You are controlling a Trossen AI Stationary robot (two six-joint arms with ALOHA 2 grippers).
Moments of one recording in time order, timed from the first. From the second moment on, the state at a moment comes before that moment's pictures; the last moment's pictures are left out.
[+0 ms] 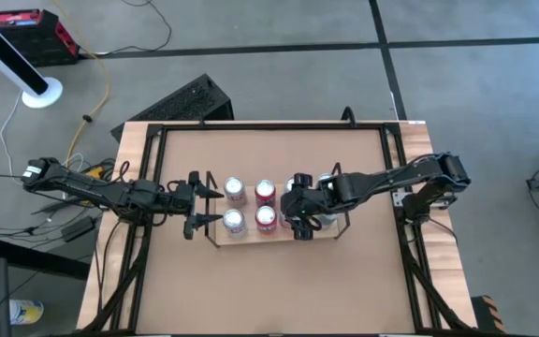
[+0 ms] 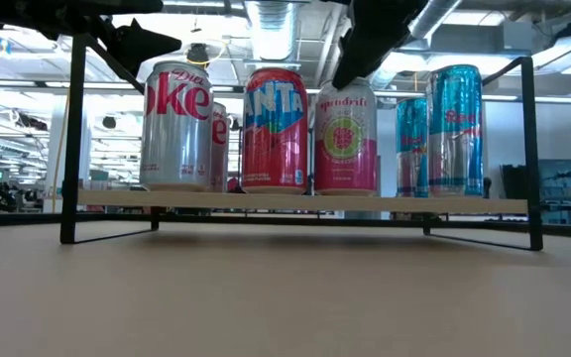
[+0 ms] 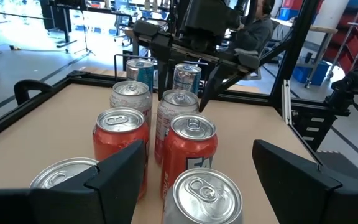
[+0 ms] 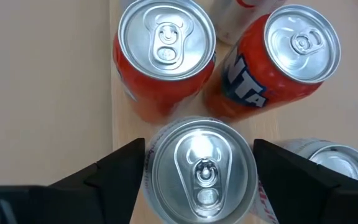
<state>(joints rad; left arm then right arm) -0.20 0.69 0.36 0.32 -0.24 -0.13 0.16 1.64 1.39 -0.74 0.24 0.08</state>
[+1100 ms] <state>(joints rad) -0.20 0.69 0.36 0.32 -0.24 -0.13 0.21 1.64 1.39 -0.83 0.21 0.10</state>
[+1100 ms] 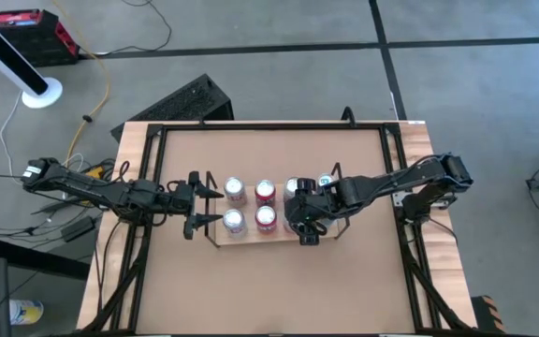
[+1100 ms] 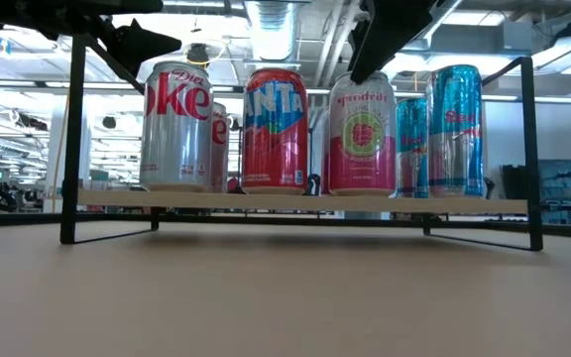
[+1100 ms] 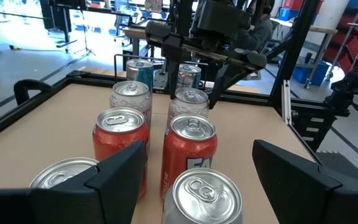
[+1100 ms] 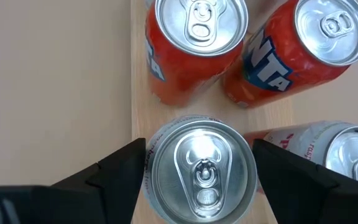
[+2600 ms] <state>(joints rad) -0.20 0.69 0.36 0.31 -0.24 -0.13 0.23 1.63 1.56 -0.83 0.25 0.04</state>
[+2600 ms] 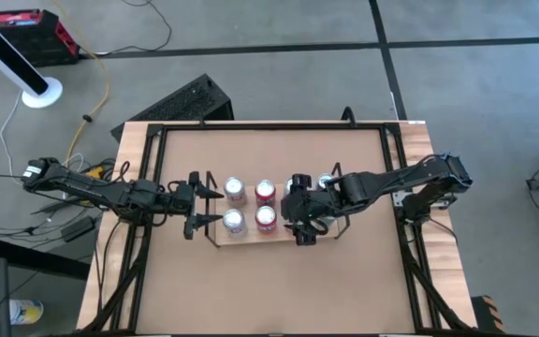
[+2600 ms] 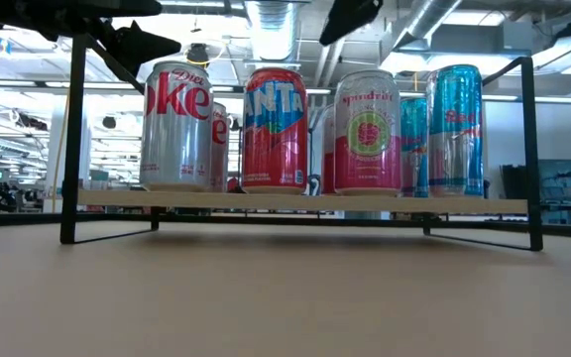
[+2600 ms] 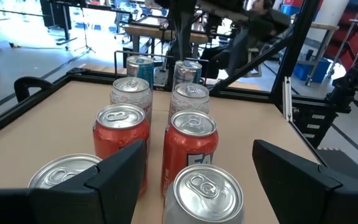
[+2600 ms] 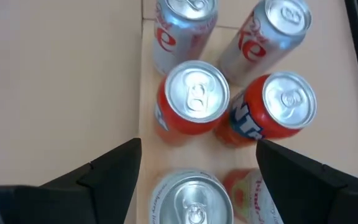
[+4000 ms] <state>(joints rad) -0.20 0.28 0.36 0.17 -0.27 -0.03 0.57 0.25 0.37 0.17 0.53 -0.06</state>
